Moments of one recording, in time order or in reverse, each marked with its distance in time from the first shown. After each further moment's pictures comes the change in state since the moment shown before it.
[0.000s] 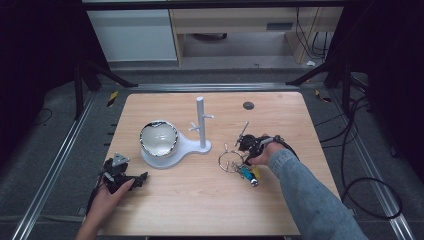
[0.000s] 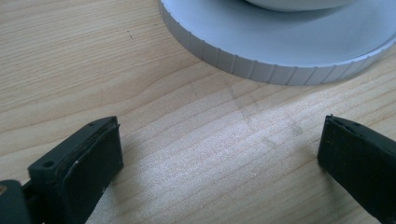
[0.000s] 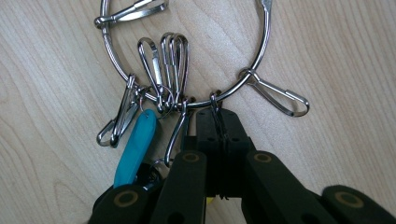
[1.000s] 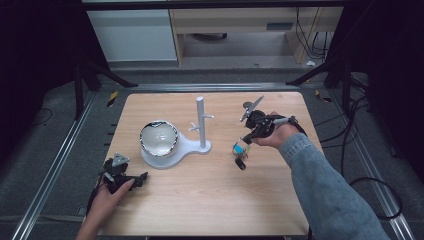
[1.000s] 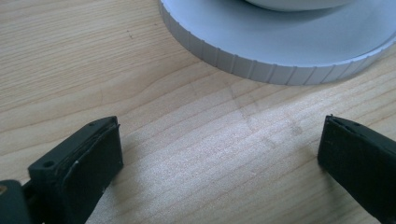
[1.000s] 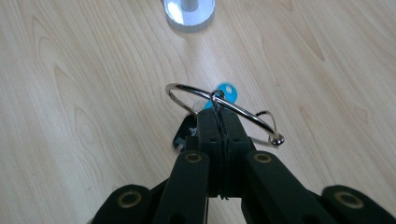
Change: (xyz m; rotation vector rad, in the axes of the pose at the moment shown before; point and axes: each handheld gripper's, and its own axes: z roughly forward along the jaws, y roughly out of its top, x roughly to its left) left arm 0.000 0.000 0.000 0.001 0.000 0.001; right arm -0.001 0.011 -0.103 -0.252 -0.030 0.005
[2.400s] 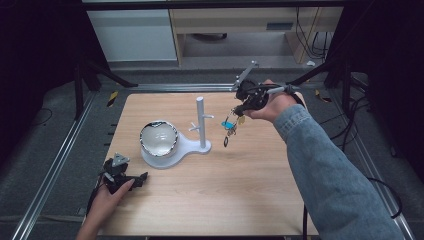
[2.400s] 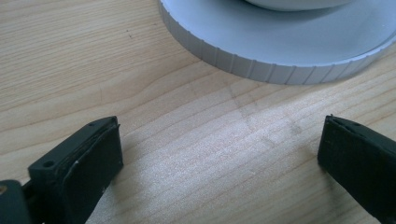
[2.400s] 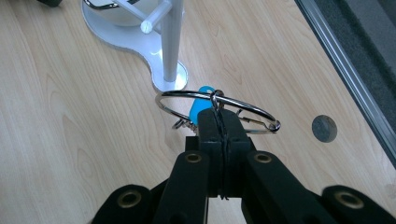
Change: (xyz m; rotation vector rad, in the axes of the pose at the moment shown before) left arm 0.000 0.000 0.000 -0.003 0.000 0.000; right arm 0.005 0.073 -0.072 -0.066 -0.107 -0.083
